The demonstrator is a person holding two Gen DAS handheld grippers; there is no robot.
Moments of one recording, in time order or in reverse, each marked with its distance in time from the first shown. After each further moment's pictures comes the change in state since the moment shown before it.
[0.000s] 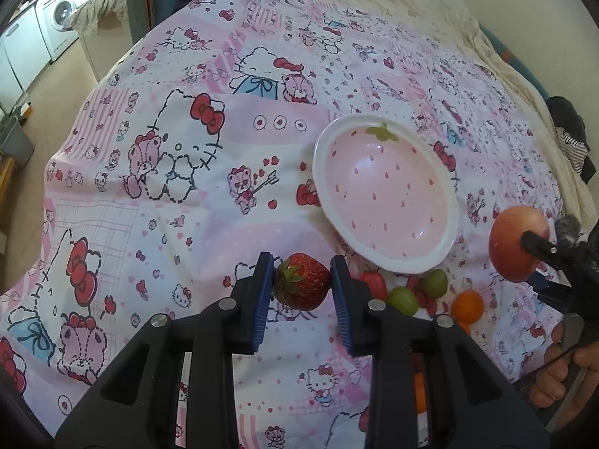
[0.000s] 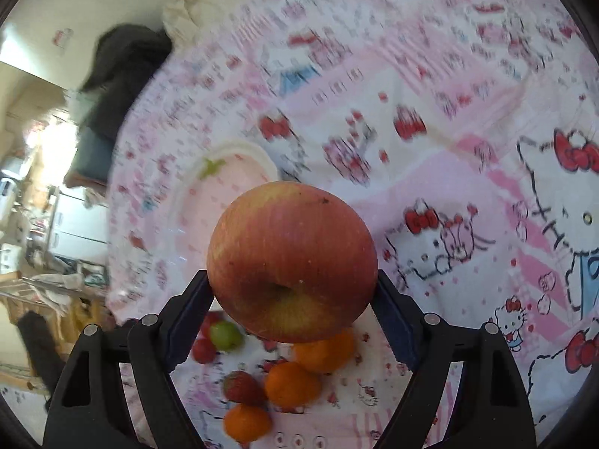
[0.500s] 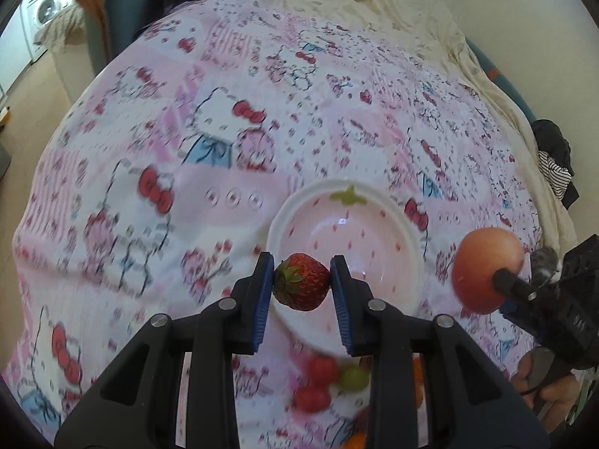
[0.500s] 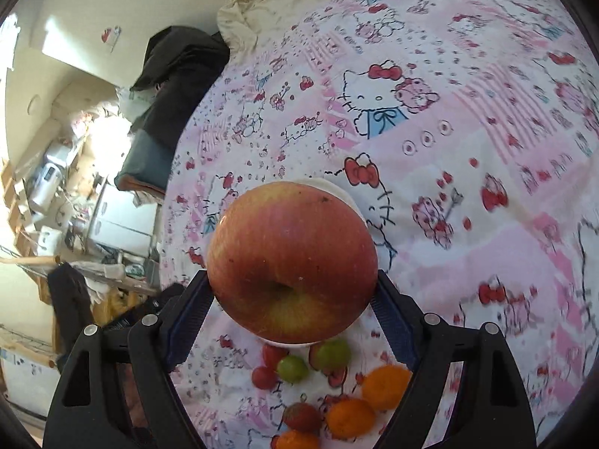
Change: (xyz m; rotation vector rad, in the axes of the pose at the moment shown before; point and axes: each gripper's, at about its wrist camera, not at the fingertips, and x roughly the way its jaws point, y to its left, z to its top) left arm 0.018 -0.025 0.085 0.004 -0.013 -0.094; right arm 0.023 0.038 0.051 -0.090 0.031 0.134
